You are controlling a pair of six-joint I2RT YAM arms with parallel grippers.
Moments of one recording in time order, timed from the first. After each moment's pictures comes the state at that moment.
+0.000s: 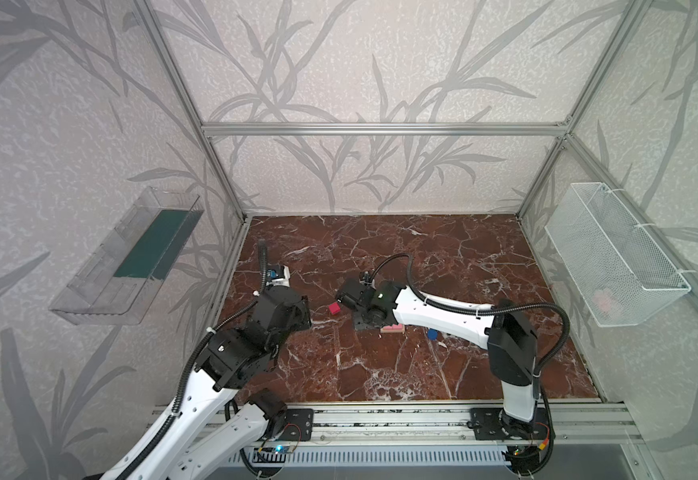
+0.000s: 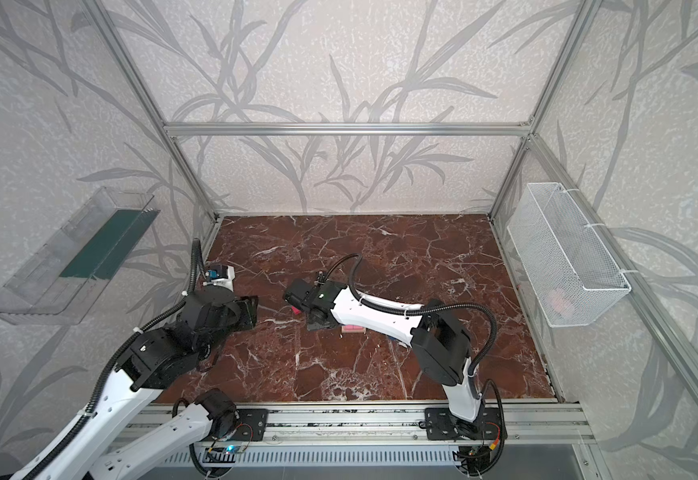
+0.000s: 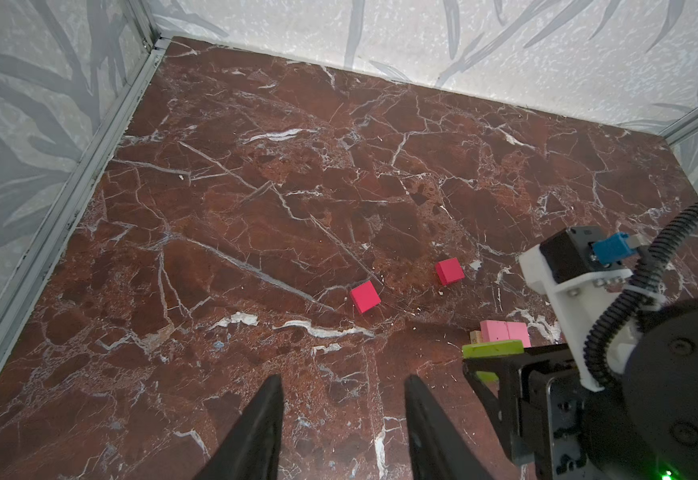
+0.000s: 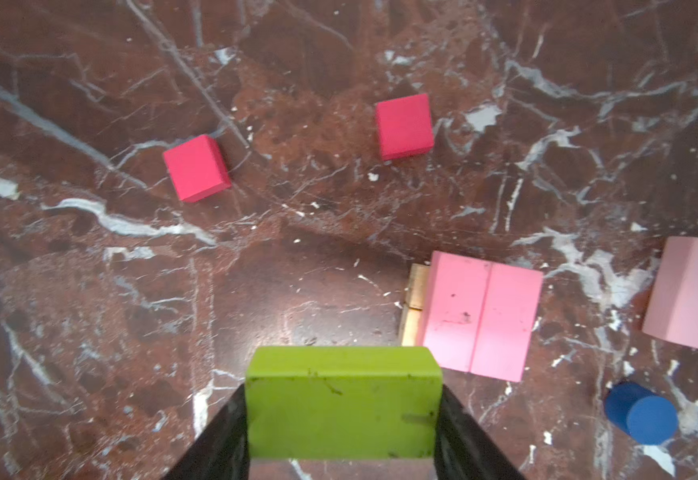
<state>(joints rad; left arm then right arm) -0.60 0.74 0.96 -0.94 -0.41 -0.58 1.06 1.95 1.61 -0.92 0.29 0.87</state>
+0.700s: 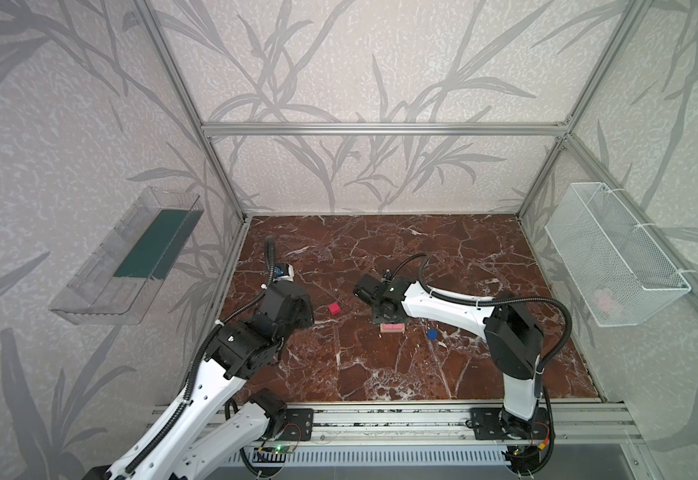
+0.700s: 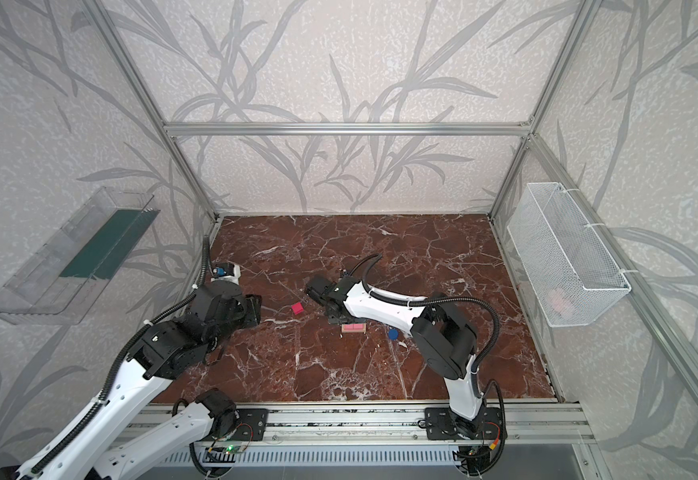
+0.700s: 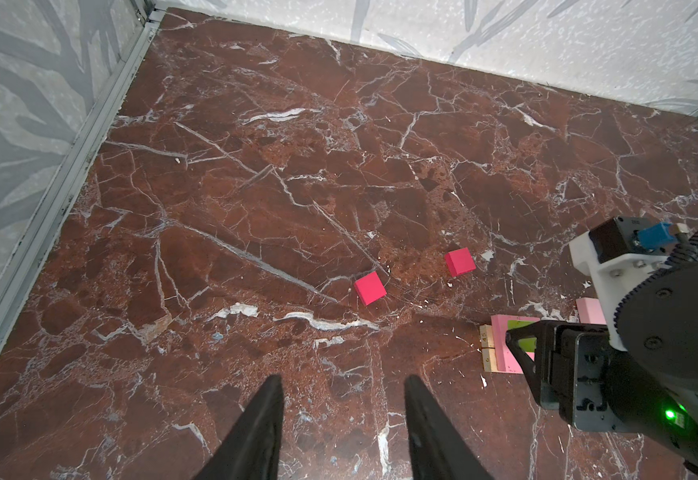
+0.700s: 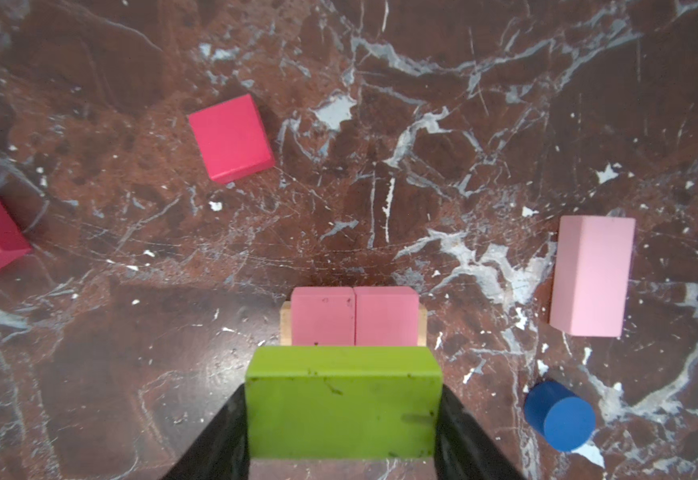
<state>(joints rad) -0.57 0.79 0.95 -0.93 -0.38 -0.58 0.96 1.94 1.47 -0.90 0.33 0.92</state>
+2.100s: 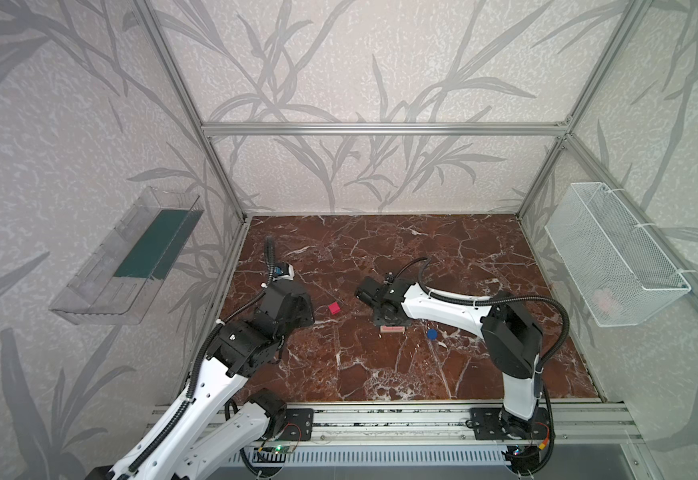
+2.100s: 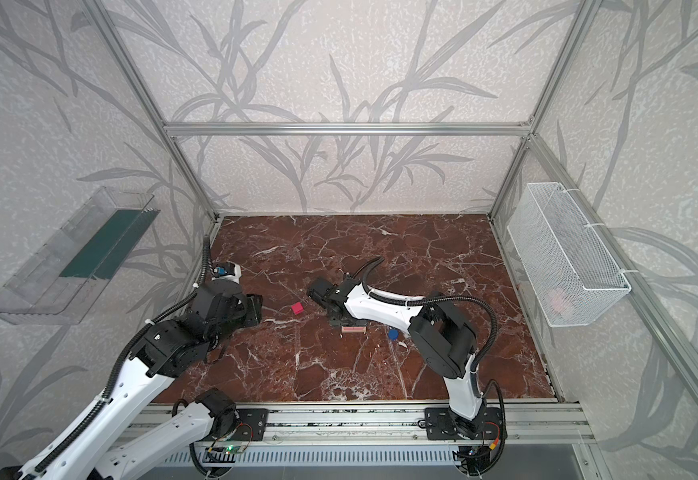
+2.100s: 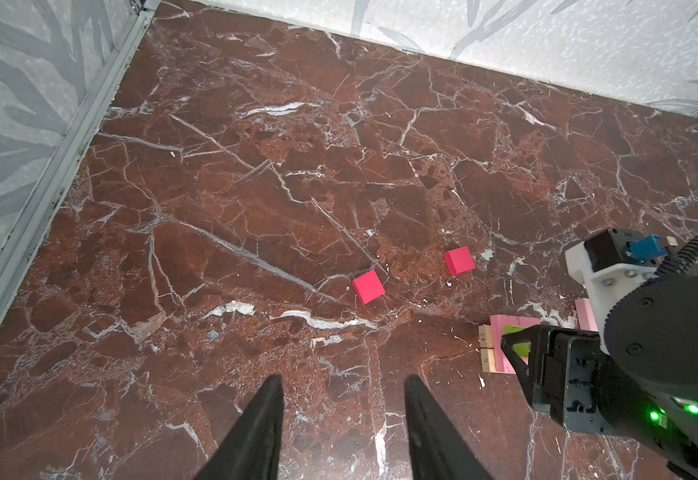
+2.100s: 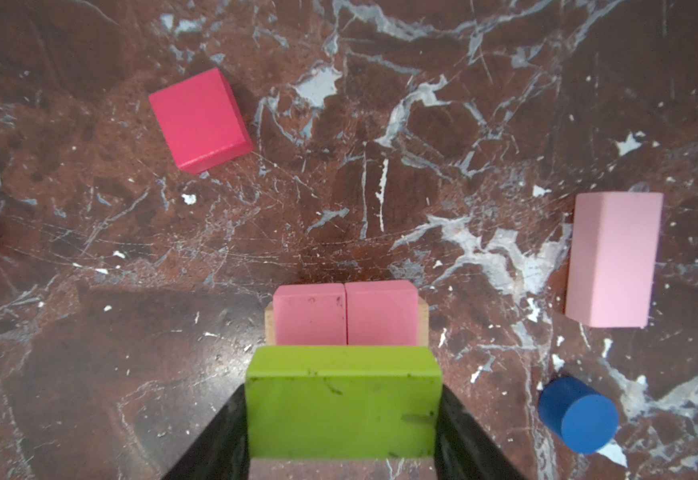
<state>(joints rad) -0.54 0.79 0.95 -0.92 -0.35 -0.58 0.95 1.95 1.44 -0.87 0.31 0.96</state>
